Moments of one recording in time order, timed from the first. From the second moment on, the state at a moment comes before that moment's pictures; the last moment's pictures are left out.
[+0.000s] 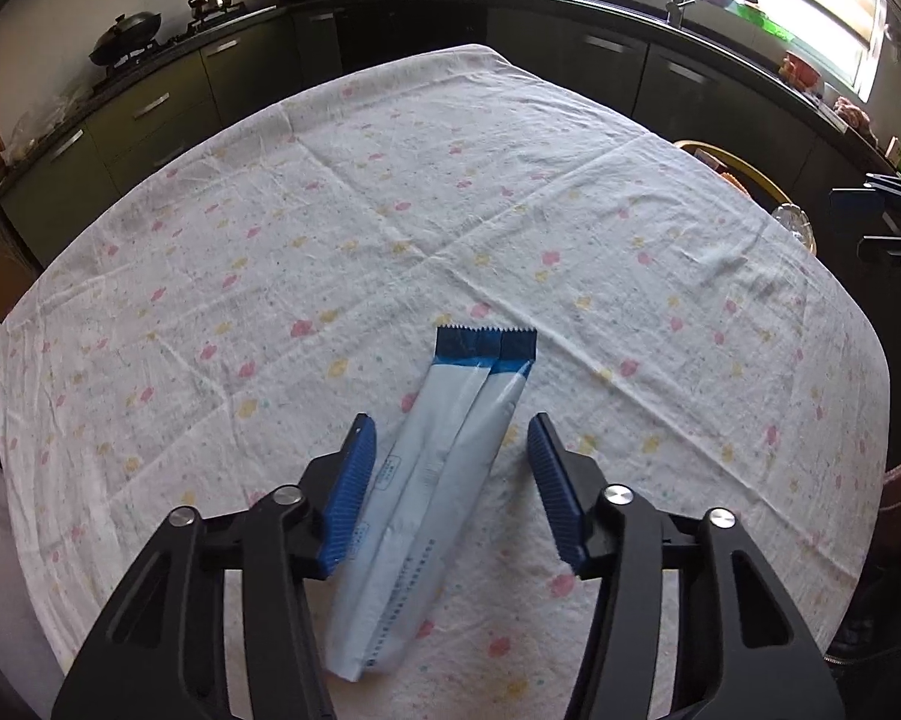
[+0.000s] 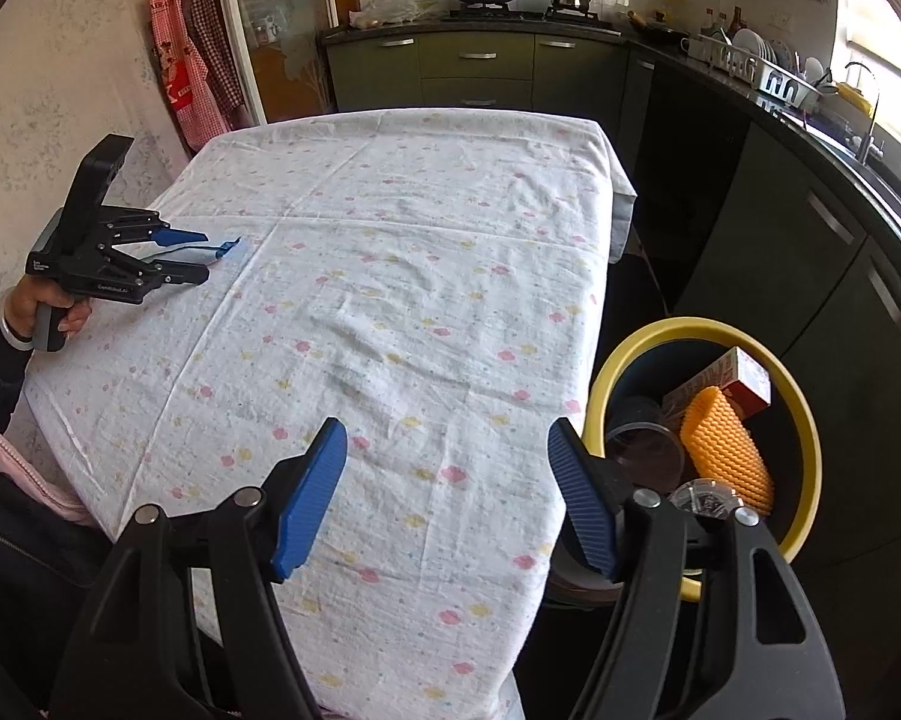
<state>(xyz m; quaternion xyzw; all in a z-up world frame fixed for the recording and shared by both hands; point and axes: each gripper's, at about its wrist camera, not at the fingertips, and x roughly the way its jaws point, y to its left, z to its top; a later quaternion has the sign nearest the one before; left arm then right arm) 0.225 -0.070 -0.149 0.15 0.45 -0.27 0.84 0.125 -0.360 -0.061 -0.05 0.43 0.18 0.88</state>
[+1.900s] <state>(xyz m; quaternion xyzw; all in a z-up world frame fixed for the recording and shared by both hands) 0.268 -0.515 -0.129 0.26 0.40 -0.44 0.76 0.042 -0.446 -0.097 0.07 0.40 0.14 0.90</state>
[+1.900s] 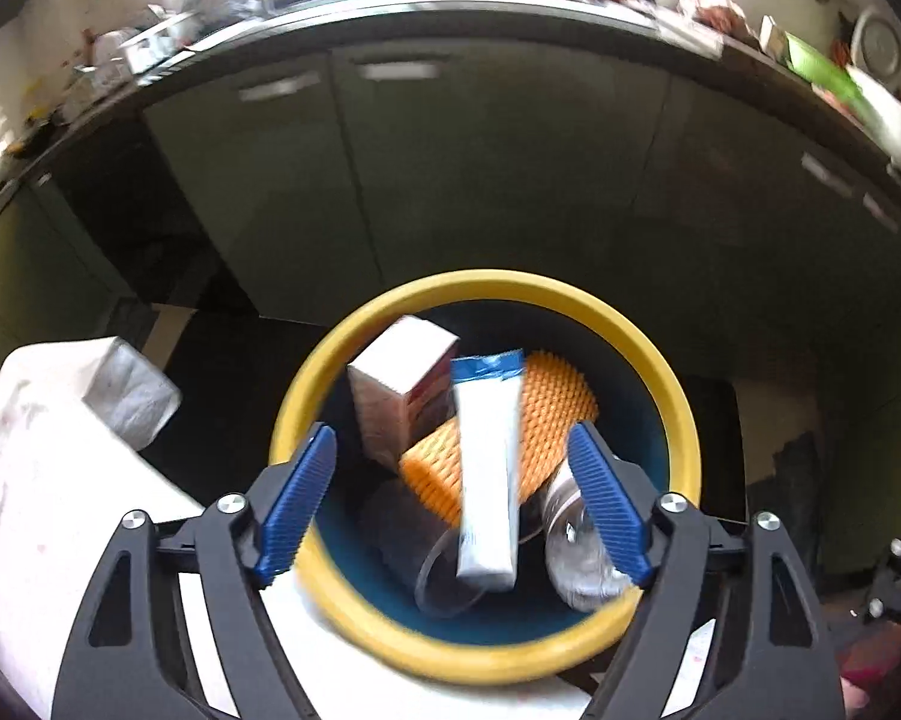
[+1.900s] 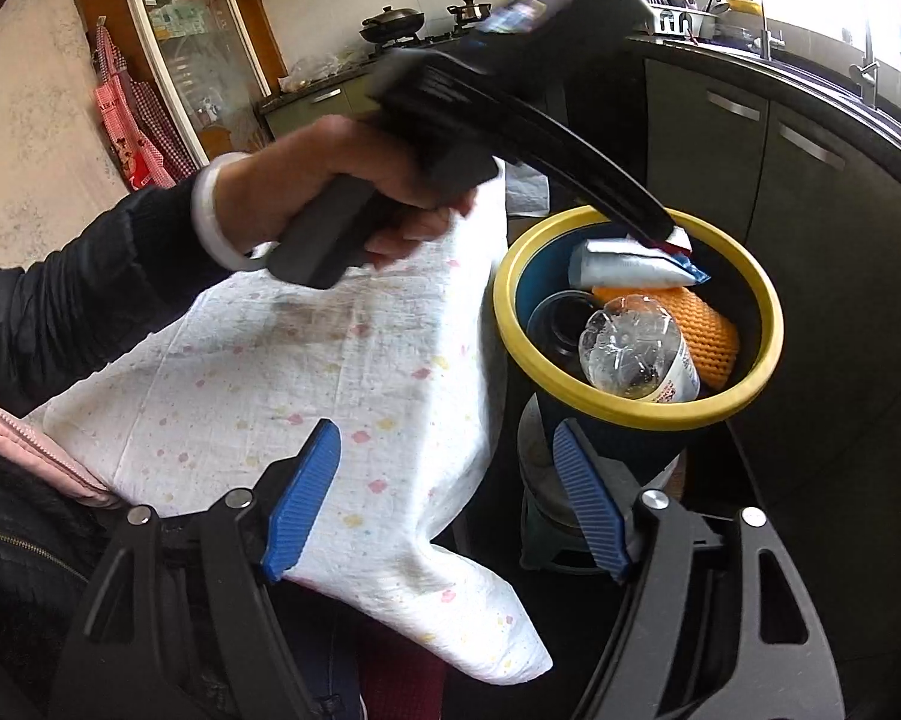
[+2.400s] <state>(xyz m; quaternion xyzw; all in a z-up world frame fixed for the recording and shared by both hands) 0.187 -0.260 -0.070 0.12 0.35 -0.25 0.89 0.036 -0.414 -0.085 0.06 0.38 0.14 0.91</state>
